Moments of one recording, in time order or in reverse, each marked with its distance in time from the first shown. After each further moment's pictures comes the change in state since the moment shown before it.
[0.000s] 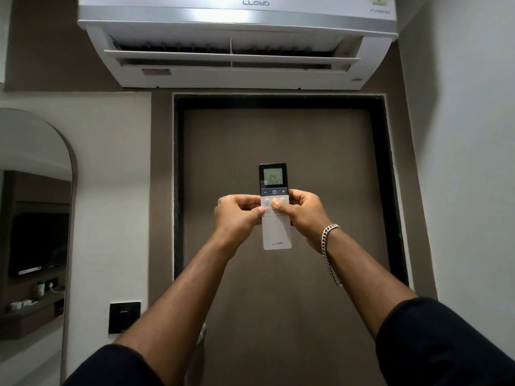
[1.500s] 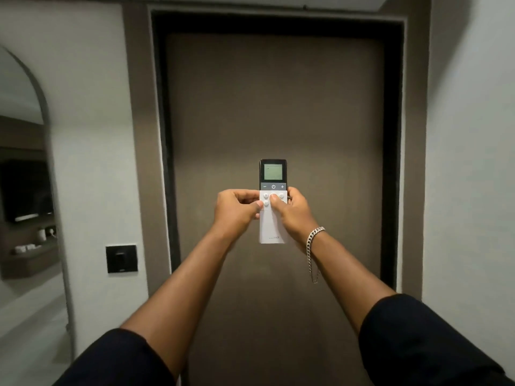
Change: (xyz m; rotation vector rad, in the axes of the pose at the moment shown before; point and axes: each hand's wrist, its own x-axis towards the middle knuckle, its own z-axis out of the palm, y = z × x) left_hand -0.043 -0.081 0.025 -0.076 -0.053 -0.276; right_hand -0.035 0.110 0.015 0.012 0.092 0.222
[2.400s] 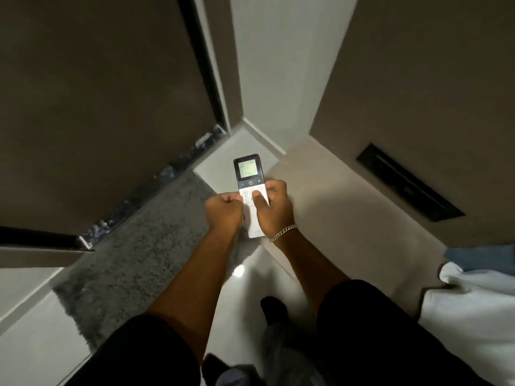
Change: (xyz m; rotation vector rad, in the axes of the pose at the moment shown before) left_hand -0.460 -0.453 0.336 0.241 -0.482 -1.174; right_hand -0.455 0.484 -0.264 -0.379 0.731 1.001
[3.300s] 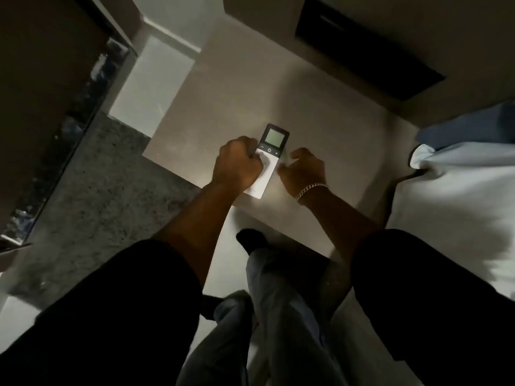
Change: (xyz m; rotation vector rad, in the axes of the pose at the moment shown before) left_hand 0.008 -0.106 0.151 0.824 -0.519 0.469; right_hand 0.025 0.170 -0.124 -0.339 0.158 0.456
